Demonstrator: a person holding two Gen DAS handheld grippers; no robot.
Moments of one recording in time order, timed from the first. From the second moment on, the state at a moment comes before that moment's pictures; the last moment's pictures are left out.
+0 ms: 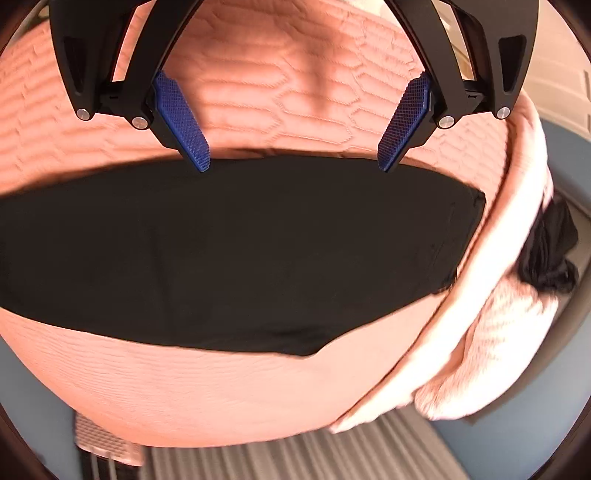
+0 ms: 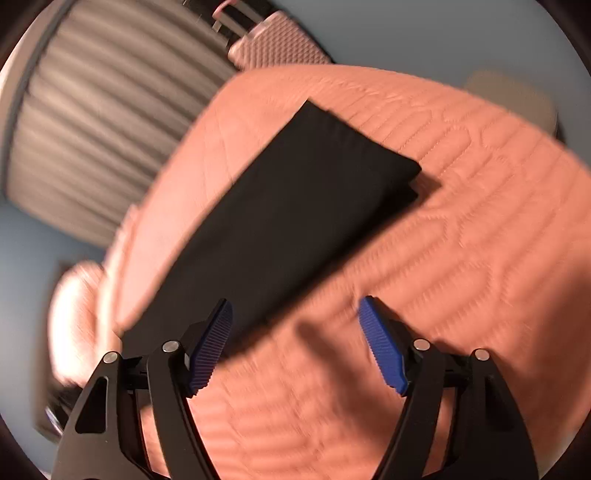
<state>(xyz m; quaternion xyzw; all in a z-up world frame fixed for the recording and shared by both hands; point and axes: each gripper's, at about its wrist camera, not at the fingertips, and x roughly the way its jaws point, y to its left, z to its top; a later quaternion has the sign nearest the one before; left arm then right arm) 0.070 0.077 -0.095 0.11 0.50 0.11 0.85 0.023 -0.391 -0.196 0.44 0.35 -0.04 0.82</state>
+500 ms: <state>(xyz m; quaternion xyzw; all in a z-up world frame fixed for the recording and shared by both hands) 0.060 0.008 -0.078 0.13 0.50 0.05 0.86 0.072 -0.422 -0.199 0.47 0.30 -0.05 0.83</state>
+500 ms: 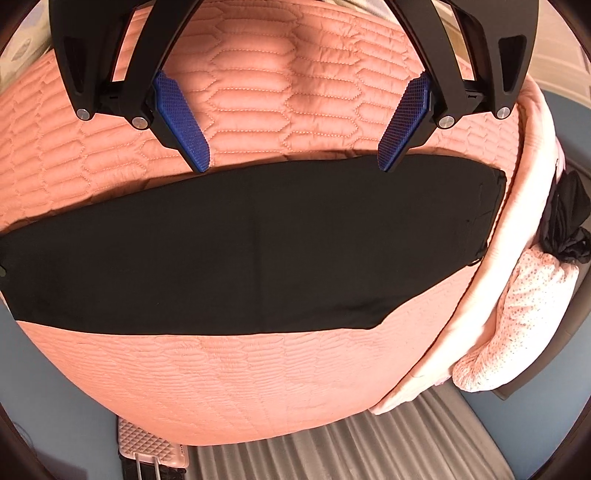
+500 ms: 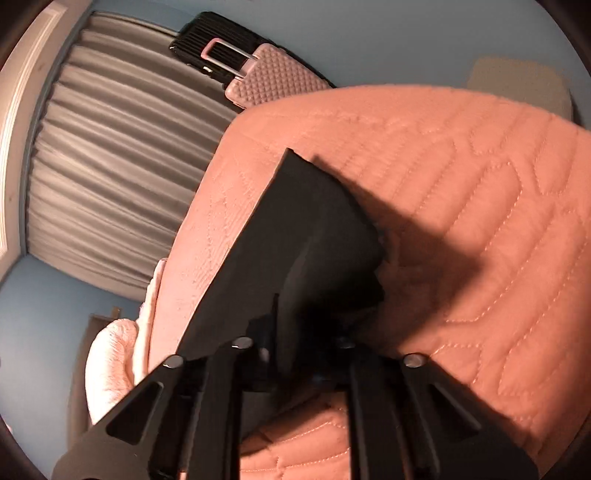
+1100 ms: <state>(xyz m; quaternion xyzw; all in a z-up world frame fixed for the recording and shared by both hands) 0.025 0.172 -0.079 0.01 0.50 0.15 0.85 0.187 0.001 -0.178 -0.06 0.46 0.21 0.86</state>
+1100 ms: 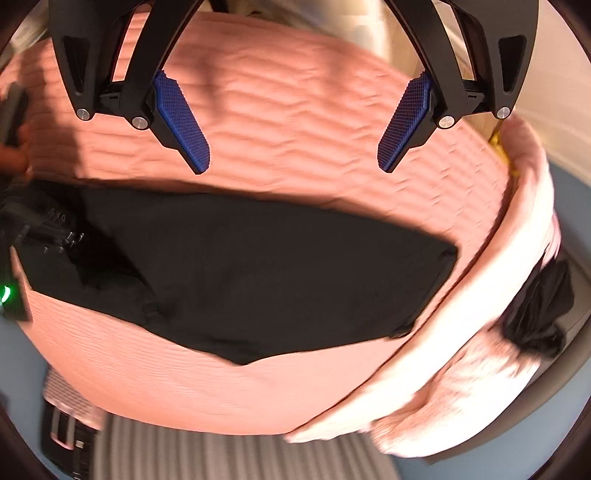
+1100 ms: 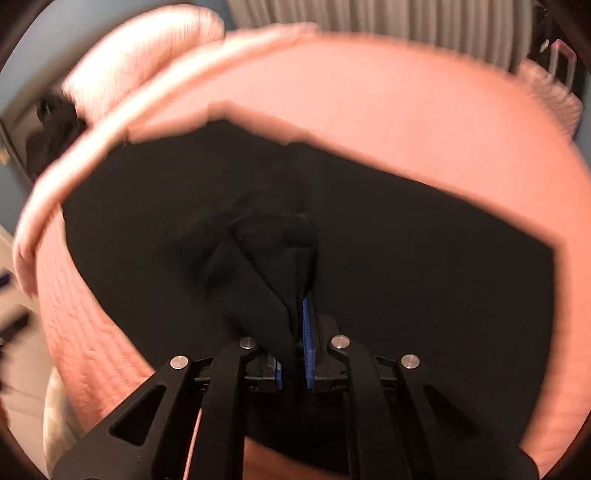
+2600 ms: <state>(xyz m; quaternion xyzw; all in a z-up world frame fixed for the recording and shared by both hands) 0.135 0.322 -0.038 -0.16 0.31 0.16 0.92 0.078 -0.104 -0.088 0.01 0.42 0.13 0.90</state>
